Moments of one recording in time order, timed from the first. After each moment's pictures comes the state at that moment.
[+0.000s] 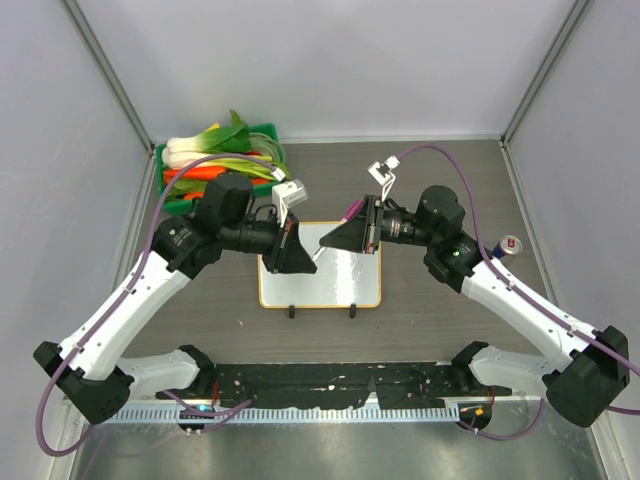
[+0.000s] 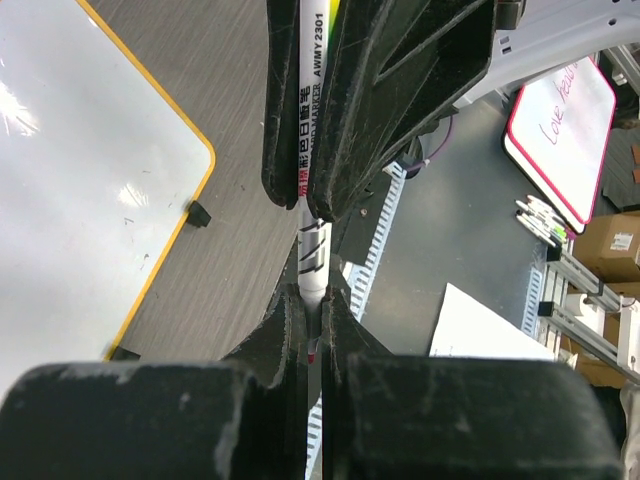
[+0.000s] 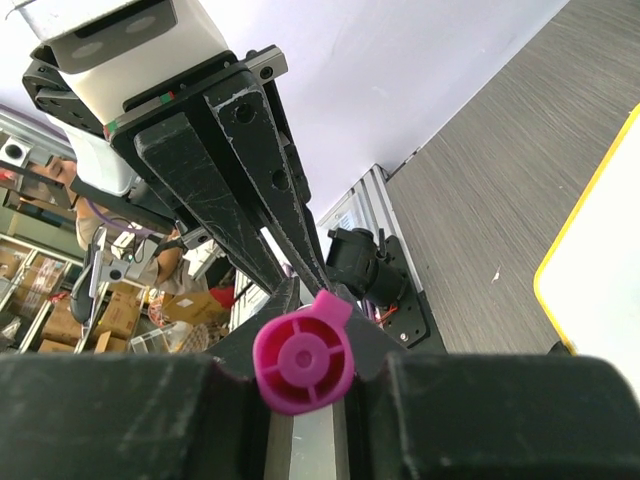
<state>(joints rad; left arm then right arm) -0.66 1.15 1.34 -0.80 0.70 -0.18 0.63 1.12 0.93 0.22 -0.77 0.89</state>
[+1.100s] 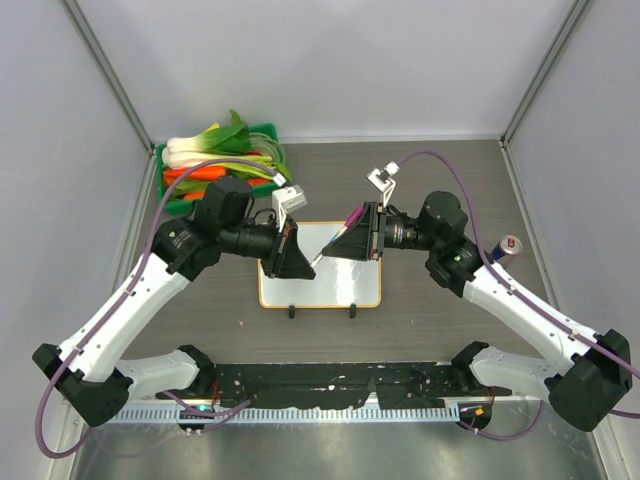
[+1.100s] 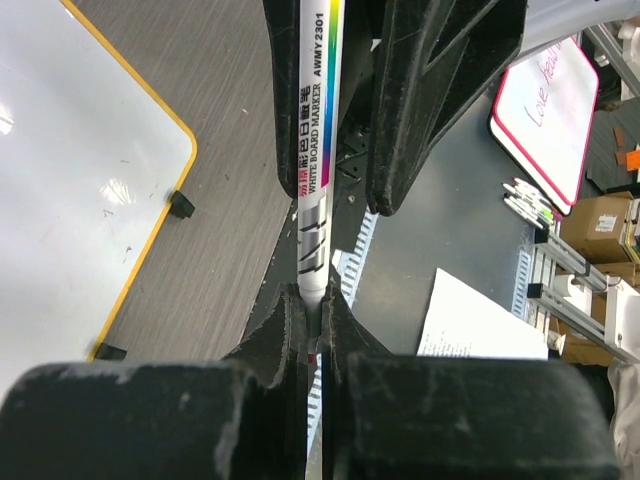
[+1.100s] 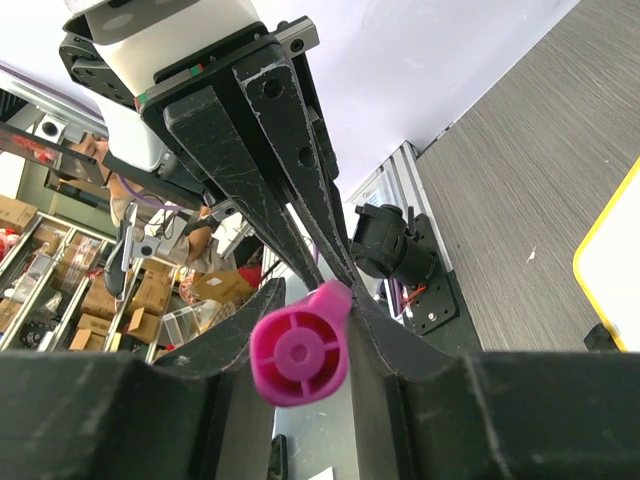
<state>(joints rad) -0.66 1.14 1.32 -0.81 0.75 -0.16 0.63 1.09 0.89 0.27 -0.85 0.95</state>
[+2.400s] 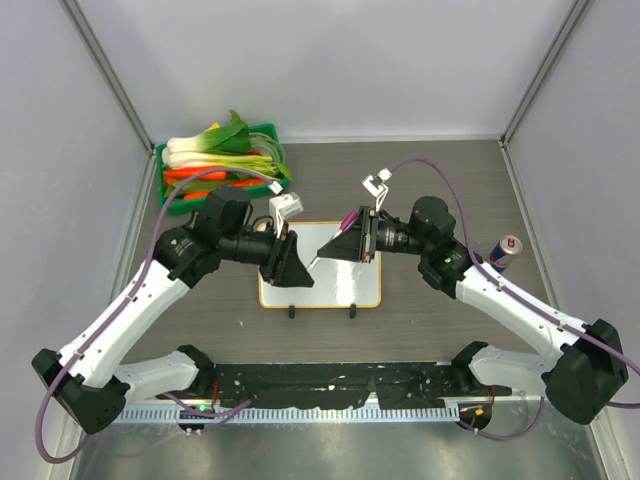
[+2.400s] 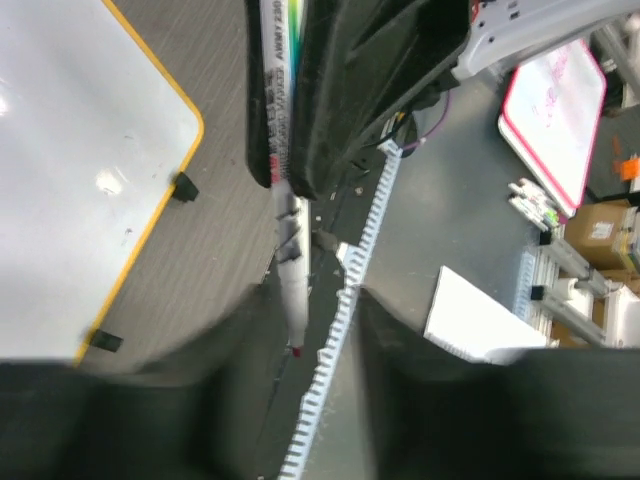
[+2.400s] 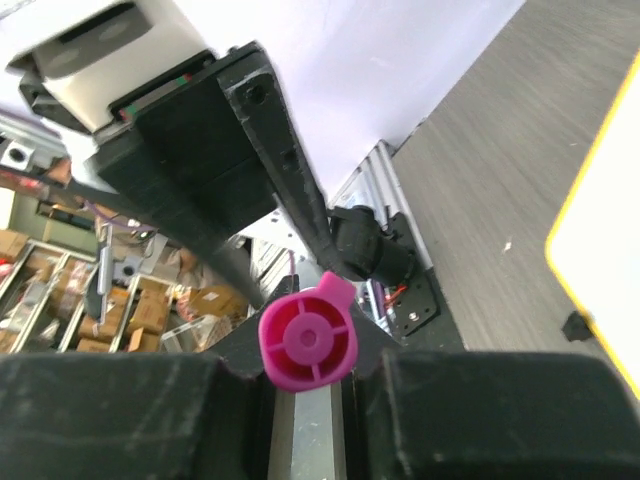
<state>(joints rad) -0.65 1.10 1.22 -0.76 0.75 -0.19 0.64 1.13 0.83 0.33 -0.80 0.96</state>
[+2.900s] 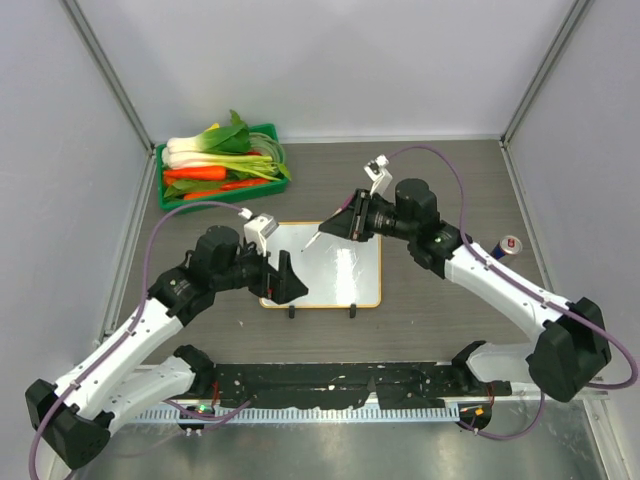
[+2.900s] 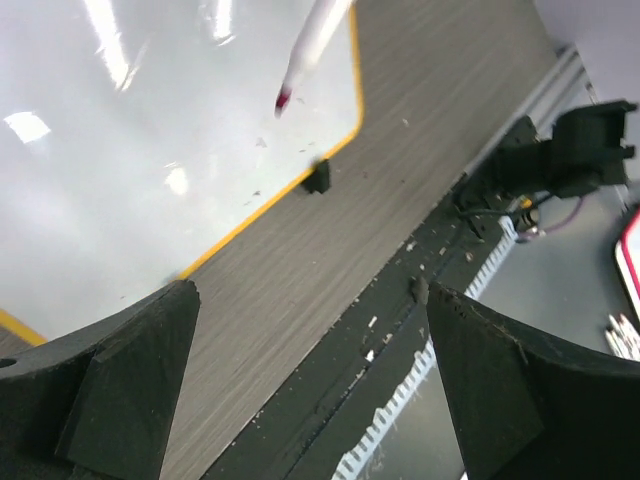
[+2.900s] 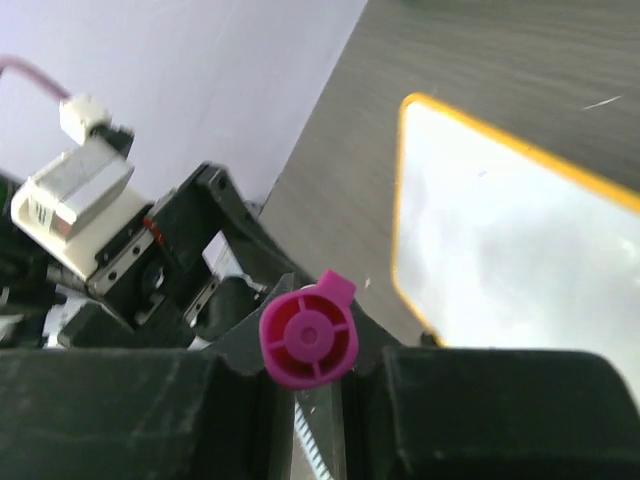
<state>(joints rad) -0.63 0.87 0.83 -0.52 0.42 -0.38 0.61 1.25 0.95 0.08 -0.52 0.79</state>
